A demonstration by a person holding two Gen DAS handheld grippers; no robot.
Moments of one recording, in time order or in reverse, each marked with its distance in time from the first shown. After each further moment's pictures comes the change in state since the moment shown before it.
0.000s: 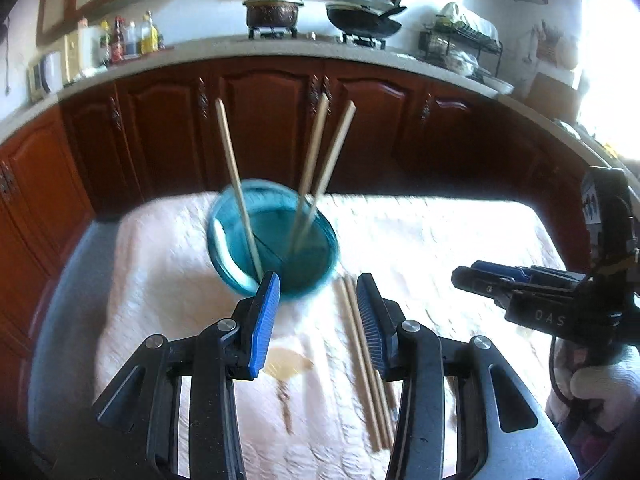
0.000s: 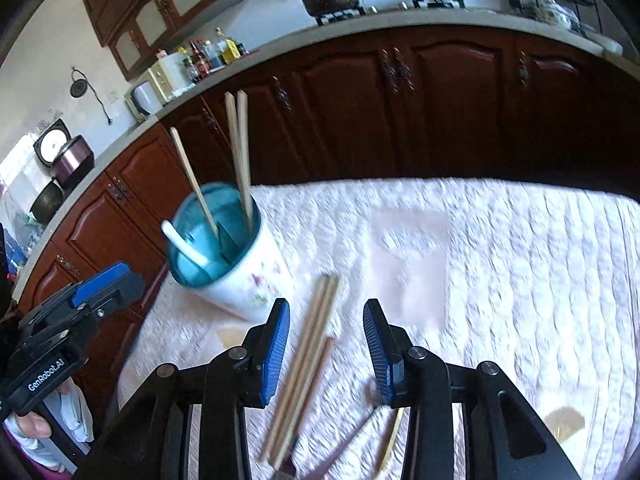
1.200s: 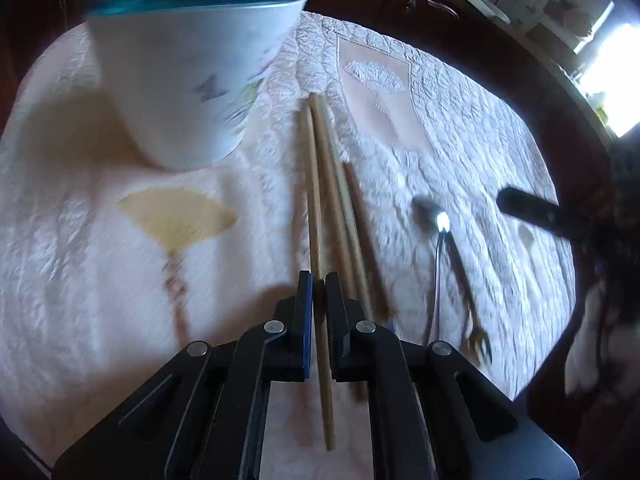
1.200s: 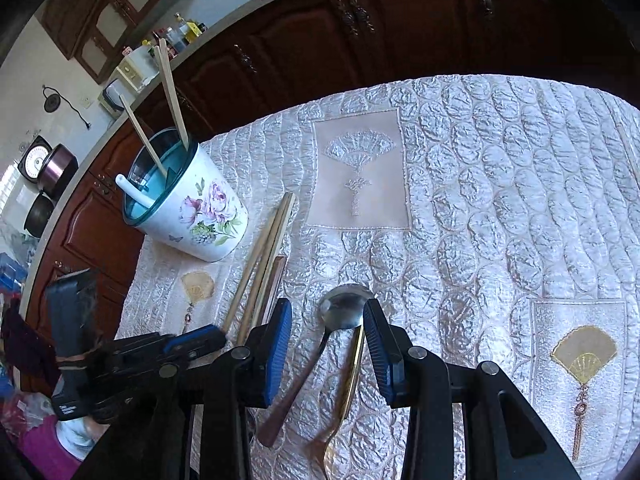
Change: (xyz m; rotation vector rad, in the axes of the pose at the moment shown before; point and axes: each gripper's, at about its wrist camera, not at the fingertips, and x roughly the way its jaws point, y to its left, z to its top) left arm 0.098 -0.001 -0.100 -0.076 0.384 -0.206; right arm 0.016 -0.047 -0.049 0.115 0.121 0.035
